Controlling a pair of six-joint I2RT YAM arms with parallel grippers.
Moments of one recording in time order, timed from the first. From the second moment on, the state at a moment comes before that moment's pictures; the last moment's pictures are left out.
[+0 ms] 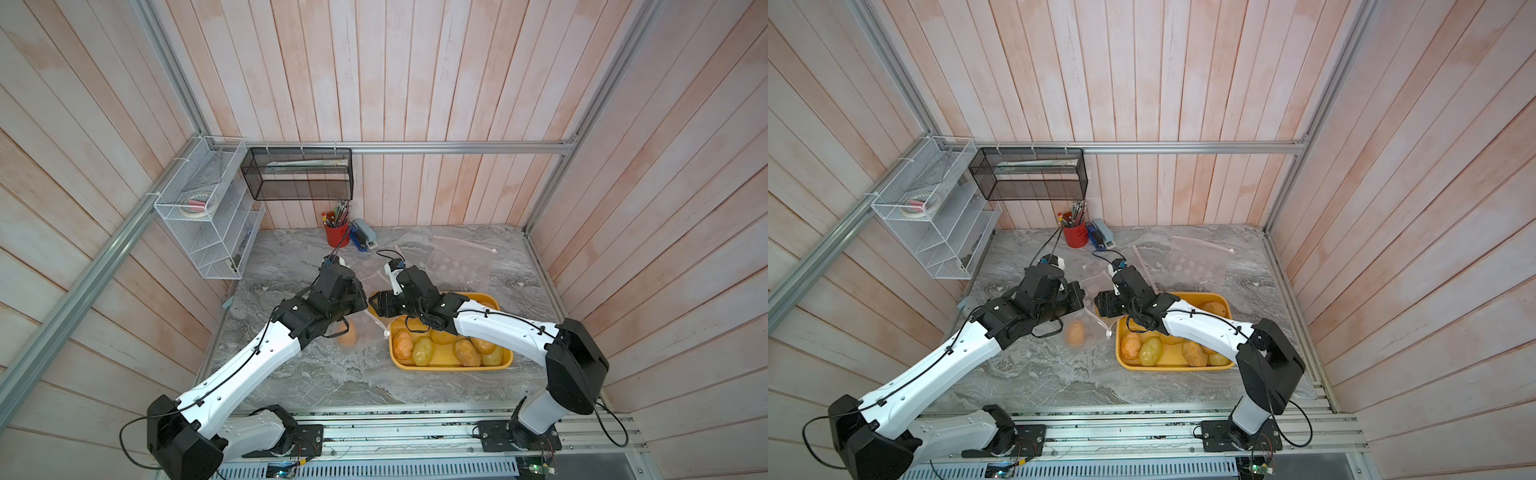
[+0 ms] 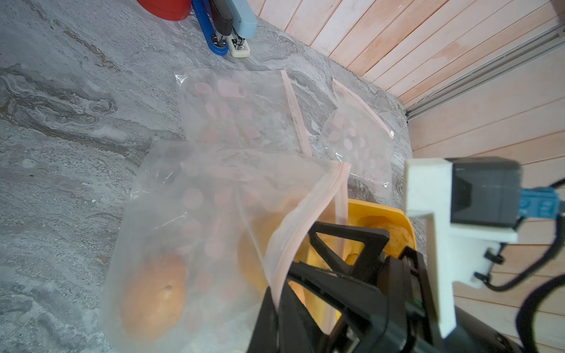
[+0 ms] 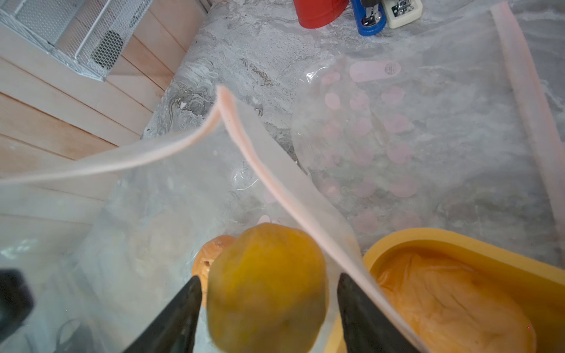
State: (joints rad) left arm -0.64 1.19 1.10 -0.61 -0.11 -0.79; right arm 0.89 1.63 1.17 -0.16 -0.02 0.55
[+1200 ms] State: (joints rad) left arm -0.64 1.21 1.10 -0.61 -0.14 -0.79; right arm 0.68 1.02 0.87 -0.51 0.53 0.60
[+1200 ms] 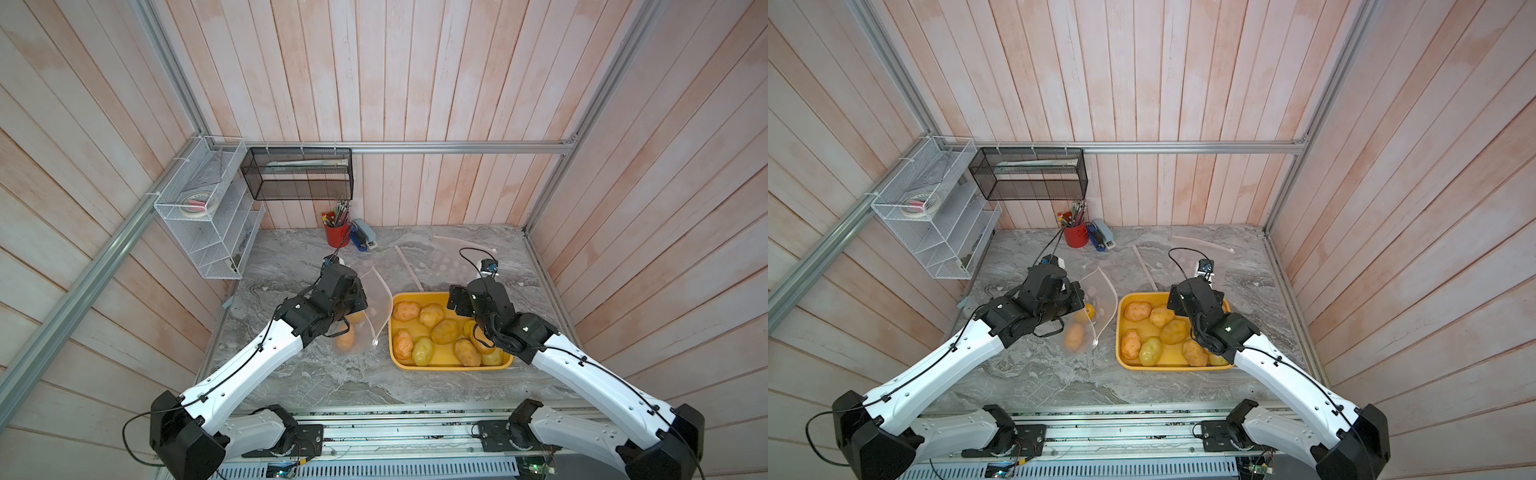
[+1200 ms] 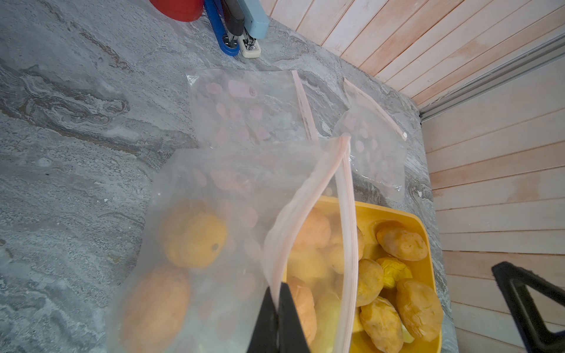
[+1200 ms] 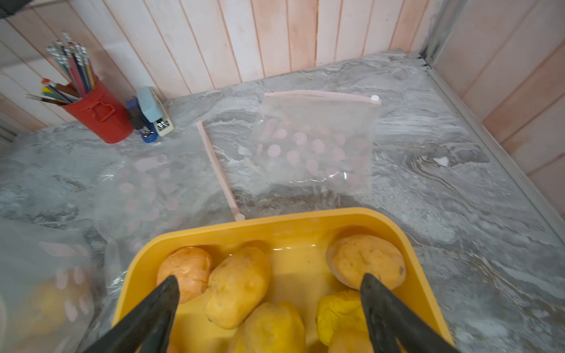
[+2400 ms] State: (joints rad) left arm -0.64 1.23 1.10 -0.62 -0.16 -0.79; right arm 0.61 0.93 0.50 -0.52 0.36 0.75
